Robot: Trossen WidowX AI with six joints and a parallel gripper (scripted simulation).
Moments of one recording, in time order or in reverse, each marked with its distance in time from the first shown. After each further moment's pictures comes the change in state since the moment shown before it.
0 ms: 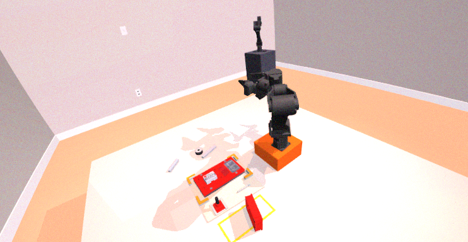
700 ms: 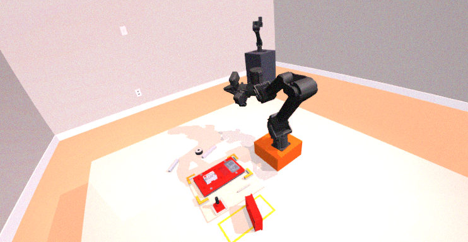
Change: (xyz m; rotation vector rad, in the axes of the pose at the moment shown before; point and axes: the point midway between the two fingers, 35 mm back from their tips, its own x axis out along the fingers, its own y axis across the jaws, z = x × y) arm 0.061 -0.083 0.041 1.205 -0.363 -0.156
